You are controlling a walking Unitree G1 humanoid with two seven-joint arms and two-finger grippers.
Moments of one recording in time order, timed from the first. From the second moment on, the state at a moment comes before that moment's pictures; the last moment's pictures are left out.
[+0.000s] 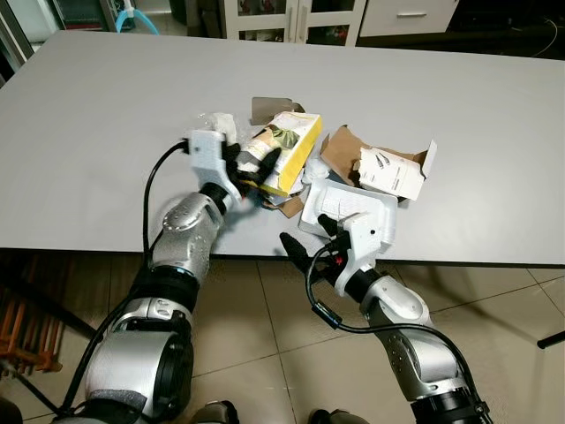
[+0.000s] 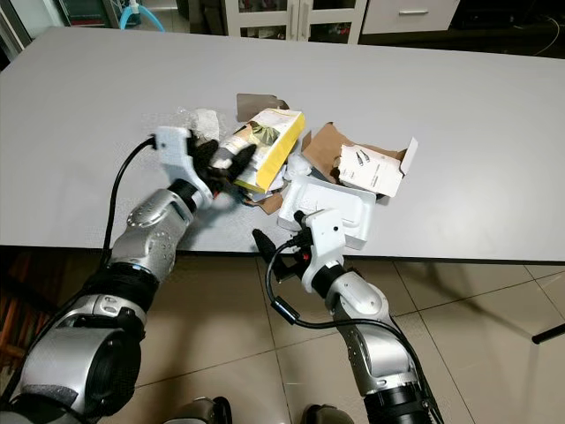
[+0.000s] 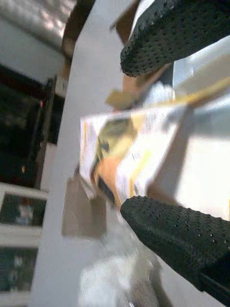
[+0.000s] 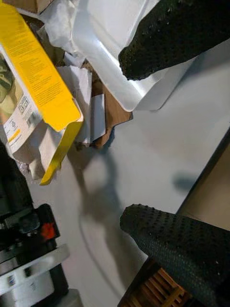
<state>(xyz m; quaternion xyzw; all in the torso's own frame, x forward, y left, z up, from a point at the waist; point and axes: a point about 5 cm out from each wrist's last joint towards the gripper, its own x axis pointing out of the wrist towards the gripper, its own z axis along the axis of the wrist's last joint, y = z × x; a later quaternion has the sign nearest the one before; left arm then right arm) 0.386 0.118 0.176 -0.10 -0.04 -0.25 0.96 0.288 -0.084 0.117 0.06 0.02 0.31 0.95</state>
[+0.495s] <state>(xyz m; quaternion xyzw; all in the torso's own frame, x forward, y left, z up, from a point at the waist) 0.372 0.104 0.147 -0.03 0.01 -0.30 0.95 0.288 -0.079 0.115 0.07 0.02 0.31 0.95</state>
